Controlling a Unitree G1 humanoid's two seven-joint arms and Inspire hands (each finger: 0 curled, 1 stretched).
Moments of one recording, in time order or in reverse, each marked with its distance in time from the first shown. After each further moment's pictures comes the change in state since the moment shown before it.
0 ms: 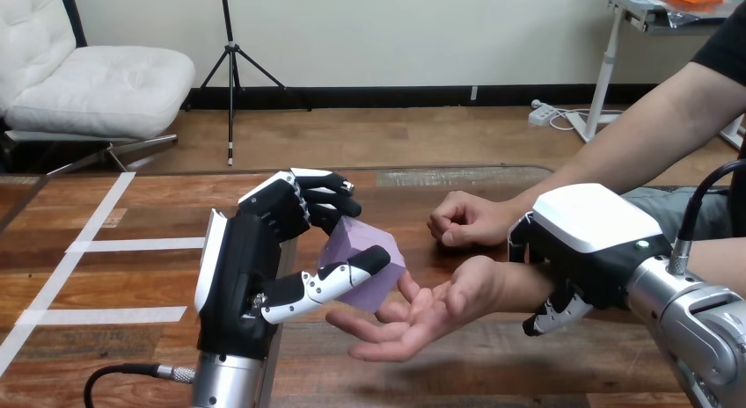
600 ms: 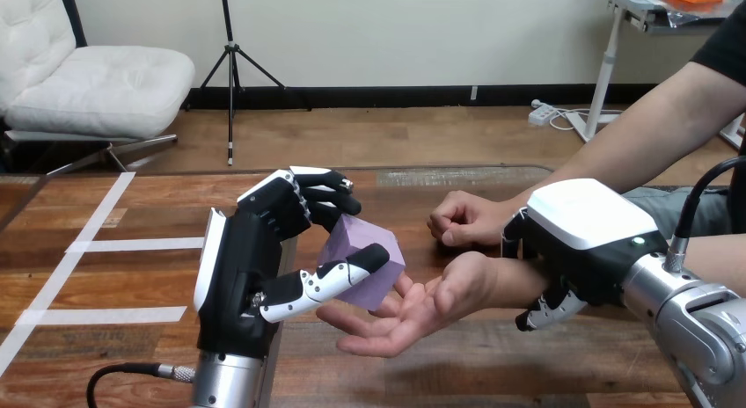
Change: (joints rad) left arm -0.001 -0.006 -0.002 0.000 -0.030 0.001 -0.024; right arm 0.000 0.008 0.000 -0.028 0.000 0.008 0.004
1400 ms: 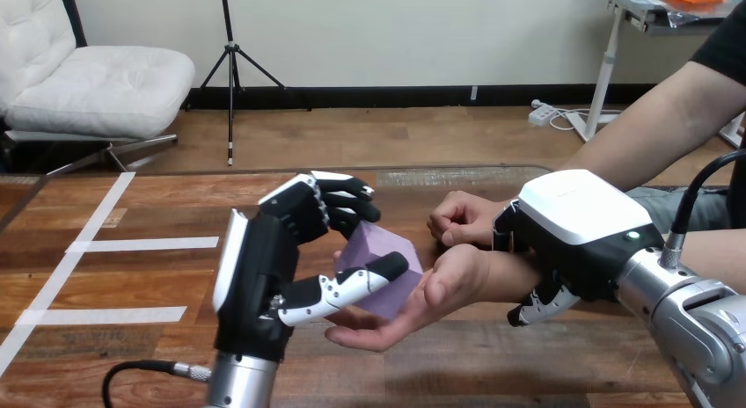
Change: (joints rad) left arm 0.000 -0.018 -0.022 0.006 0.040 0.009 -0.005; right arm 0.000 0.006 0.000 -0.051 -0.005 0.004 0.004
